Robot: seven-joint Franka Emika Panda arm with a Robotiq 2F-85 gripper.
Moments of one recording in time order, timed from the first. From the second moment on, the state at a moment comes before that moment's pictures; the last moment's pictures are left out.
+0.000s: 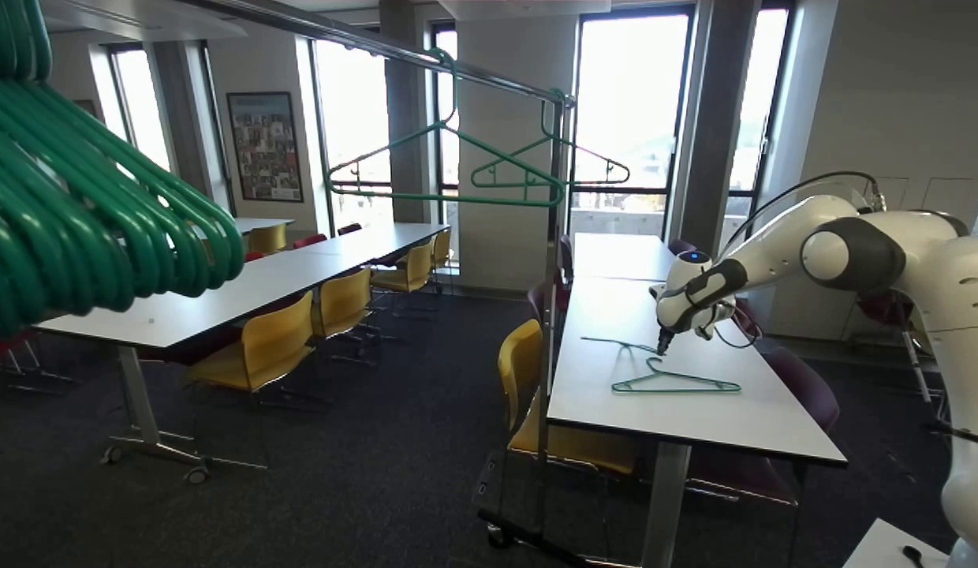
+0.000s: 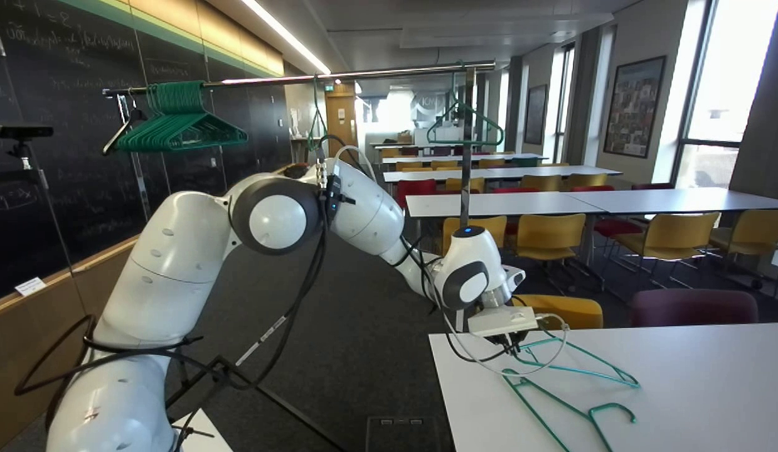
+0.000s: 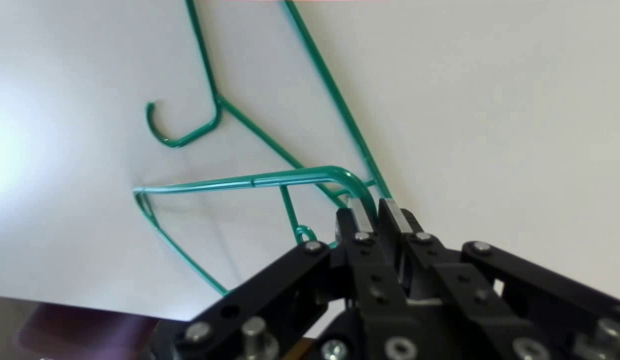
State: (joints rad) arm -0.31 0.54 -0.10 -1.79 -0.13 2.72 -0.78
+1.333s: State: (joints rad) arm -0.37 0.56 -0.04 -1.77 -0.12 2.28 -0.84
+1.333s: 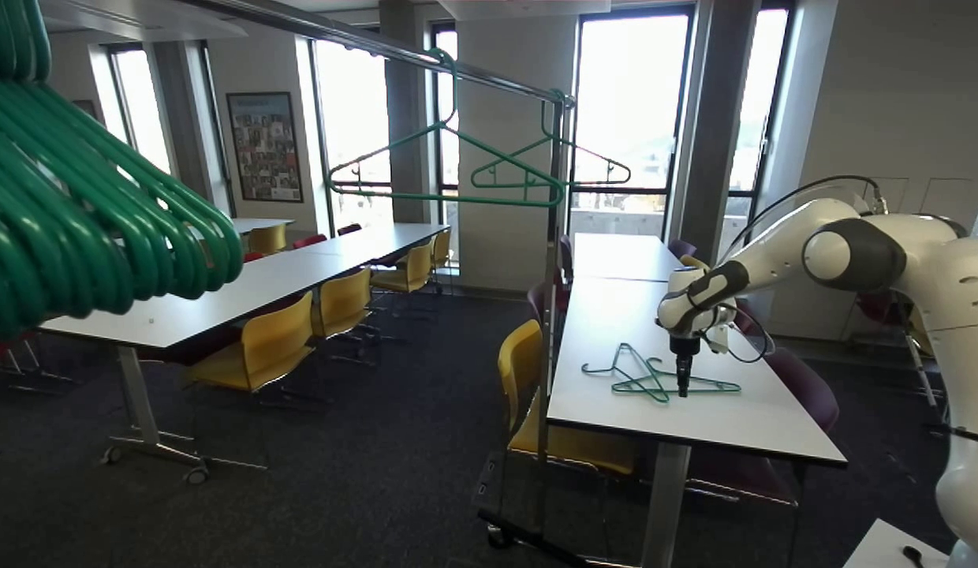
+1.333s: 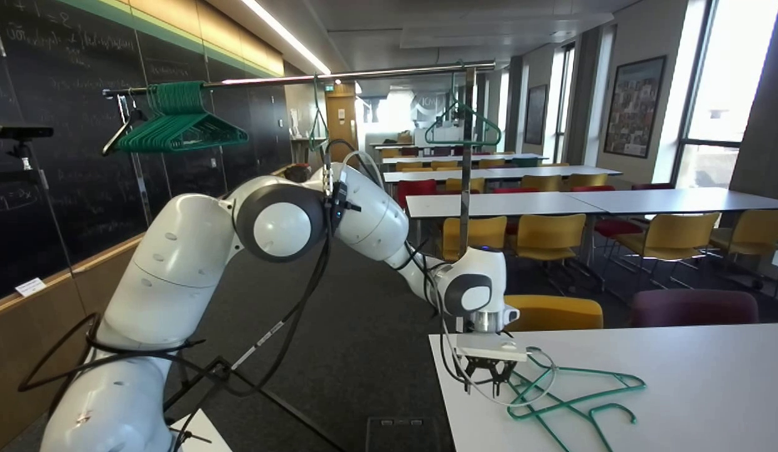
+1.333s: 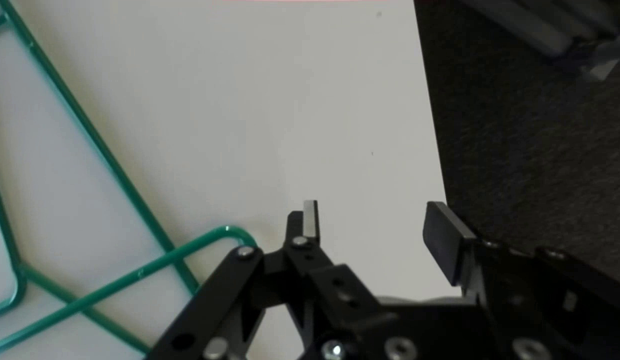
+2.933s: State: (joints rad) arm -0.37 0.88 -0.09 -1.31 -0.14 2.05 -0.91
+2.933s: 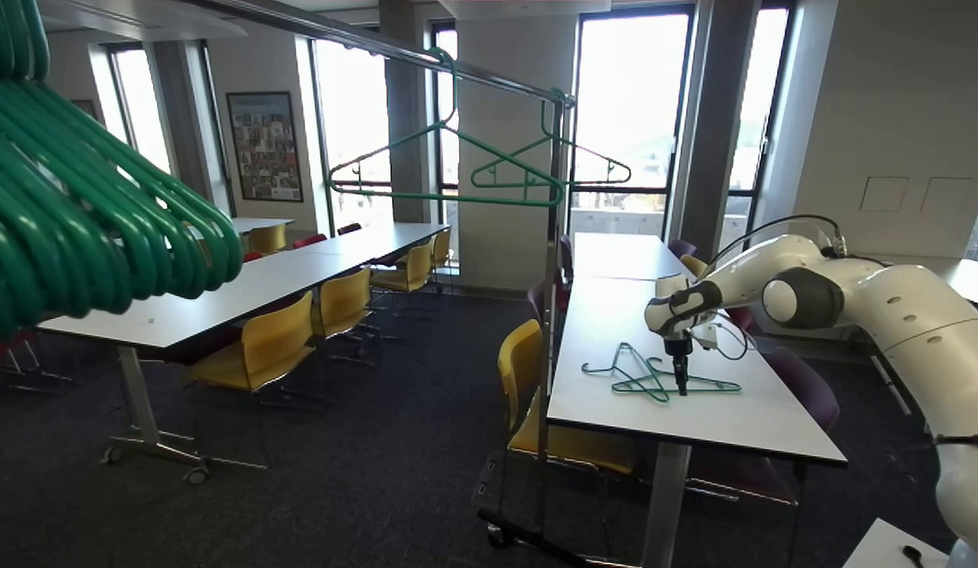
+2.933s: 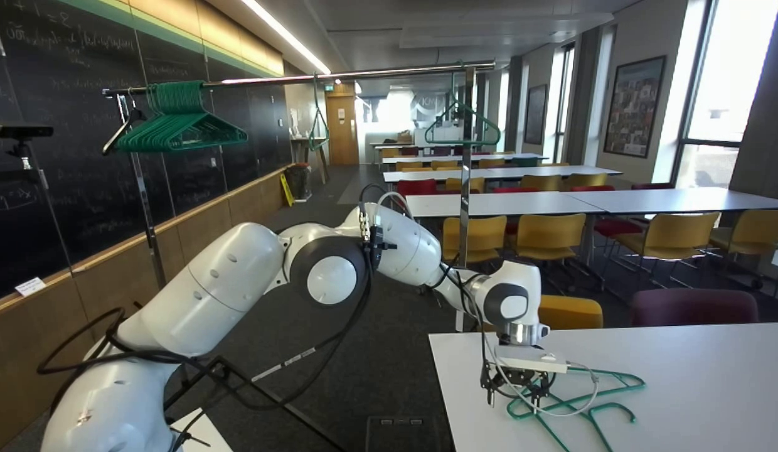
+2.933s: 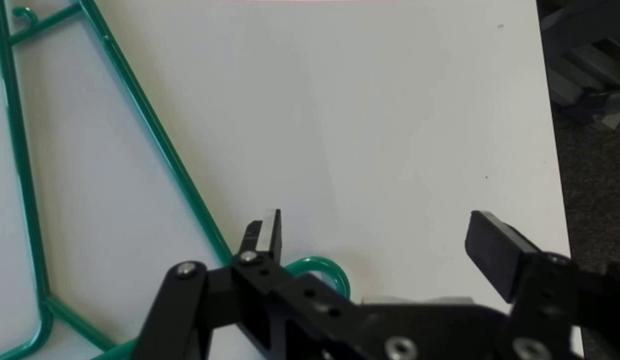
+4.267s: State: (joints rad) arm -0.38 1.02 -0.04 -1.21 -0.12 2.15 -1.17
